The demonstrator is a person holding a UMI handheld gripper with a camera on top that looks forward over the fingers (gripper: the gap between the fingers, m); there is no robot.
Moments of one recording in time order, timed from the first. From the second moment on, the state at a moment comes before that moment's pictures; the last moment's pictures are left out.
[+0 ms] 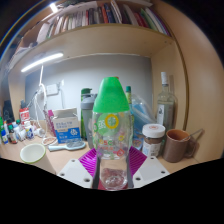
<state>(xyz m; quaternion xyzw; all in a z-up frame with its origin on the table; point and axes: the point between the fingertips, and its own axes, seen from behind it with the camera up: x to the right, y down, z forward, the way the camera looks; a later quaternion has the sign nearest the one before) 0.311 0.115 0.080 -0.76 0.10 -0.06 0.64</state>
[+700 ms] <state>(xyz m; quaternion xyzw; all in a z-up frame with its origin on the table) 0.227 -0.114 0.156 -0.83 0.15 -0.07 0.53</state>
